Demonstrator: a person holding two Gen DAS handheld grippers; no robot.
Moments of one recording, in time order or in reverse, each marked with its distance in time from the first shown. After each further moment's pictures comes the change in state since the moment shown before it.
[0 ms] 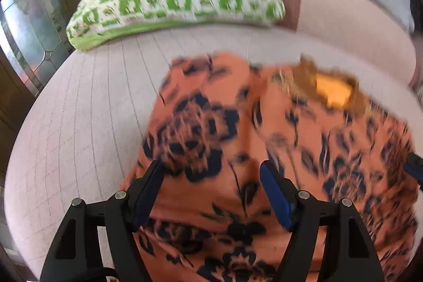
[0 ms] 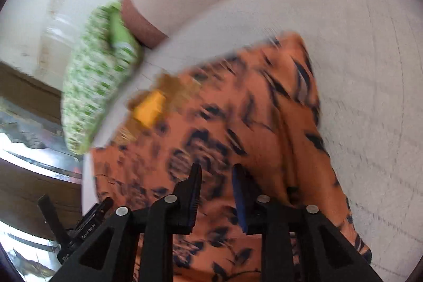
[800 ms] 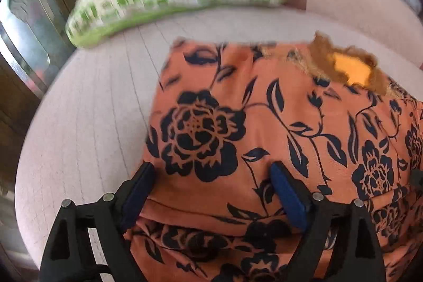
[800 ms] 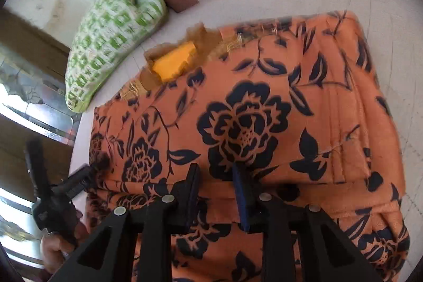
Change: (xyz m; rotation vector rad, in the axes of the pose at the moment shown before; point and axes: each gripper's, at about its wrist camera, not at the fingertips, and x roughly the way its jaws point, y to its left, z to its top) left arm 0.019 -0.004 -0.007 0.079 0.054 0.099; right arm 0.031 0.039 -0.043 -0.194 0.075 -0.029
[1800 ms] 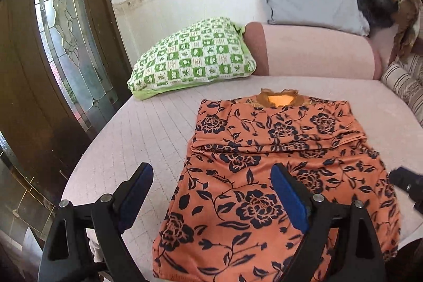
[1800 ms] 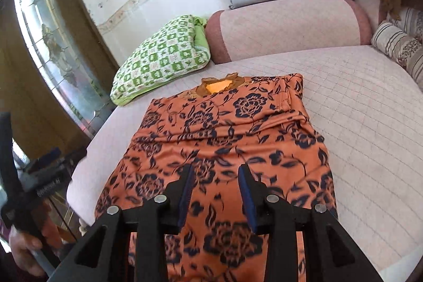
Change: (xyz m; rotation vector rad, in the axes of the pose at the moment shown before) left arm -0.257 0.013 -0.153 0.034 -0.382 0.015; right arm -0.198 0.047 -0.171 -0.204 -0.298 -0.045
